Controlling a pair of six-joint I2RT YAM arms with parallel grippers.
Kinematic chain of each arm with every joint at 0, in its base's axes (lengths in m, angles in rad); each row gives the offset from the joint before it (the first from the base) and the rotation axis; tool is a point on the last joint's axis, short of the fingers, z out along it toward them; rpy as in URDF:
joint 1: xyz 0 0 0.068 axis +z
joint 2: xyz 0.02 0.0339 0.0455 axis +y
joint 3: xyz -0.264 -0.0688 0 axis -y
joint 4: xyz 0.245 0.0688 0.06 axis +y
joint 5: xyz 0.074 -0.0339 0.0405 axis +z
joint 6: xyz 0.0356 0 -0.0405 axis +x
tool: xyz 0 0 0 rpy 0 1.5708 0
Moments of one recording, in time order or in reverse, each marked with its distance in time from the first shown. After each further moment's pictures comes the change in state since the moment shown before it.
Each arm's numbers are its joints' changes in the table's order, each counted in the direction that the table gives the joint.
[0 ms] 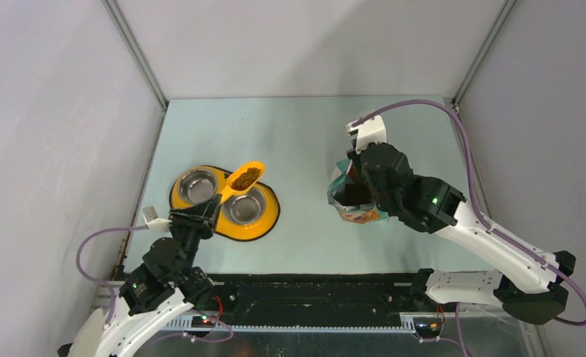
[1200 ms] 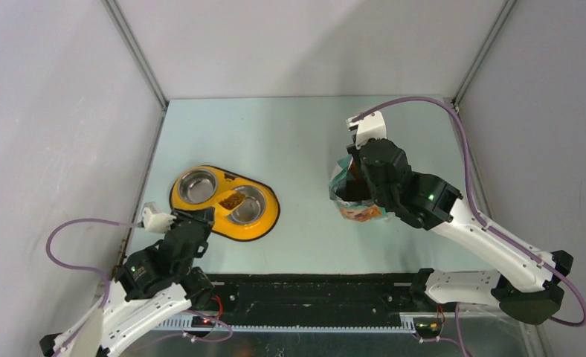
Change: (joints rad) left arm 0.000 0.275 0.198 0.557 0.149 -0.051; right arm -0.040 0.019 -0.003 -0.039 -0.009 -0.026
